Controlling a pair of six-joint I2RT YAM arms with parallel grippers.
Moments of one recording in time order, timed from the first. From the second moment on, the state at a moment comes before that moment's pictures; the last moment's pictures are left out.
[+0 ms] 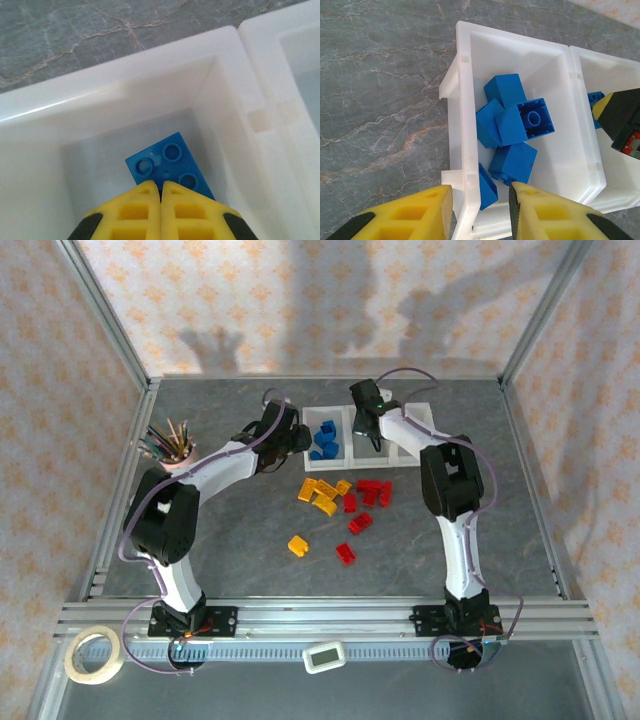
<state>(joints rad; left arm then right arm) -0.43 1.78 1.25 -0.20 -0.05 -0.62 0.40 2.20 1.76 -0.56 0.31 0.56</state>
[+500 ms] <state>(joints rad) -0.43 1.73 1.25 -0.21 -0.08 -0.62 0.41 1.99 1.59 -0.50 0.24 0.56</state>
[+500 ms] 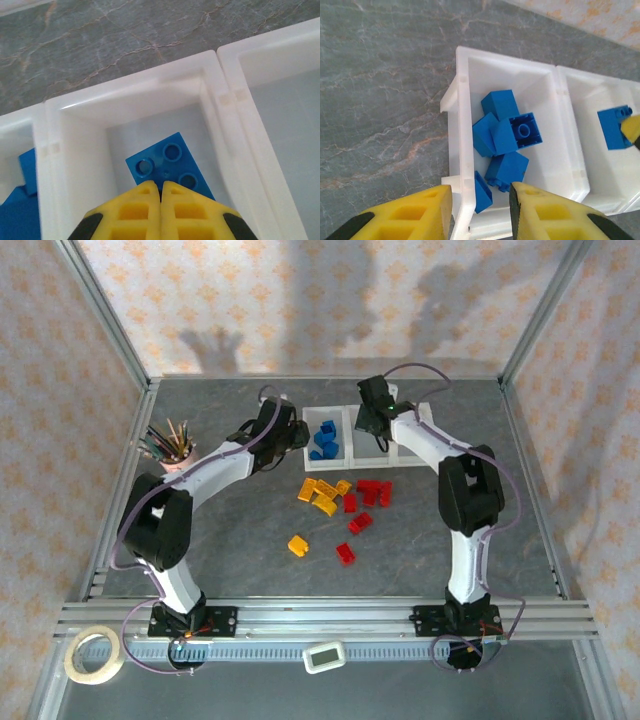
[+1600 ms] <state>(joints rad) -0.39 1.38 0.98 -0.18 -0.19 -0.73 0.66 2.03 1.64 -0.39 0.21 0.54</state>
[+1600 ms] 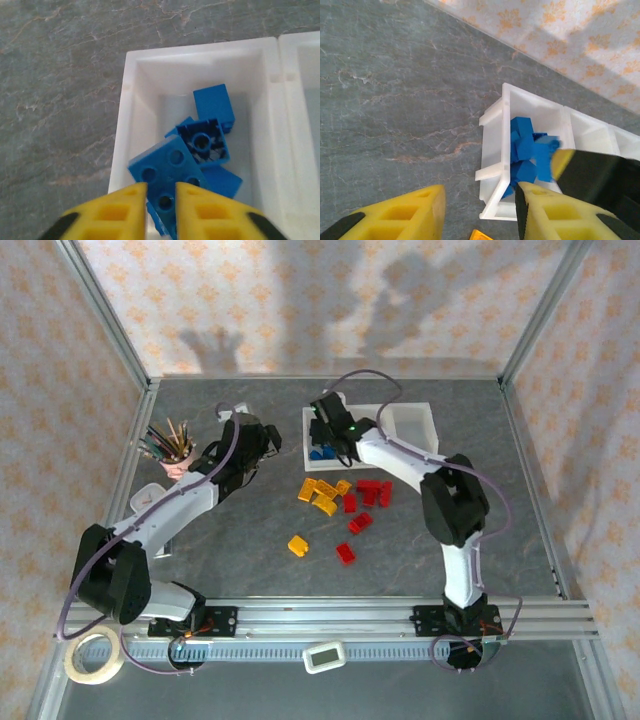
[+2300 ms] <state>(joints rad) -0.54 1.34 0.95 -0.20 -0.15 -0.72 0.56 1.51 1.02 -0.44 0.30 0.65</state>
